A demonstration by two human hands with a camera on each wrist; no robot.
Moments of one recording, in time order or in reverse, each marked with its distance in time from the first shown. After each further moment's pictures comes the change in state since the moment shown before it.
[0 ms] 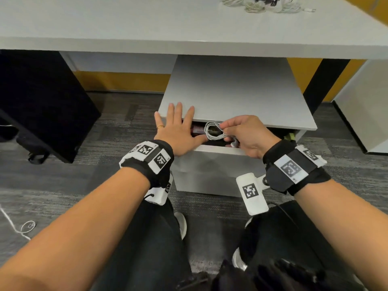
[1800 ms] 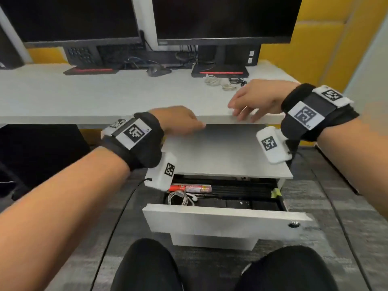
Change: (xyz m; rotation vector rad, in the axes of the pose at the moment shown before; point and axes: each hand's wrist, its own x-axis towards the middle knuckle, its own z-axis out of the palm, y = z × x) left_hand -0.001 0.037 -0.194 -0.231 -0.065 0.118; right_hand -0.016 -0.198 -0.081 -0.691 -0.061 -0.237
